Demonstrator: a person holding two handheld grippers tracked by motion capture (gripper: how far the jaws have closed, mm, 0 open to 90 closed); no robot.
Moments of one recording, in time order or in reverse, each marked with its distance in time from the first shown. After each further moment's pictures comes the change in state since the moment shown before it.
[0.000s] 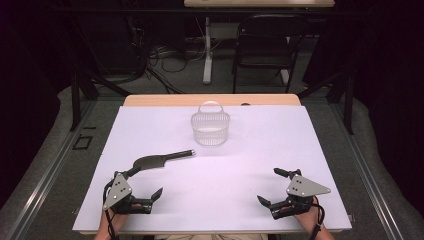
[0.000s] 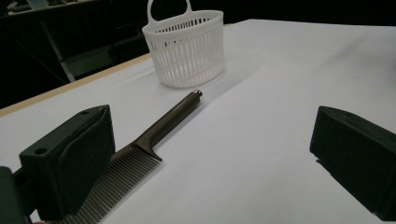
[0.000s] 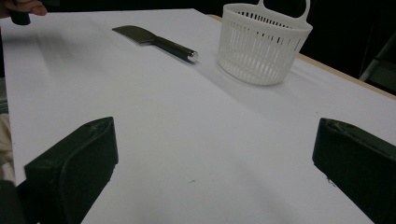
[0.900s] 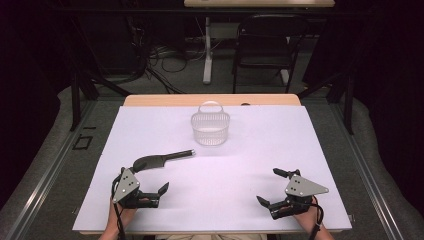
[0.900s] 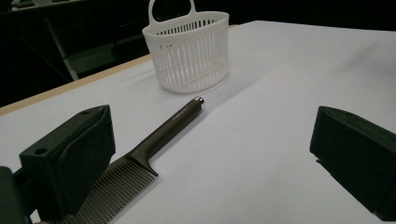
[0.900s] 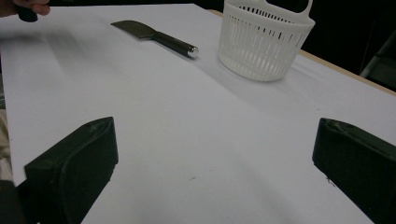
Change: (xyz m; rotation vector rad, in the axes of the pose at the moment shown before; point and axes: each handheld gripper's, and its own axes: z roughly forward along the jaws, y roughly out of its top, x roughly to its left) left arm -0.004 0.008 0.020 0.000 0.024 -0.019; right arm 0.002 0.000 0.002 0.022 0.001 -0.003
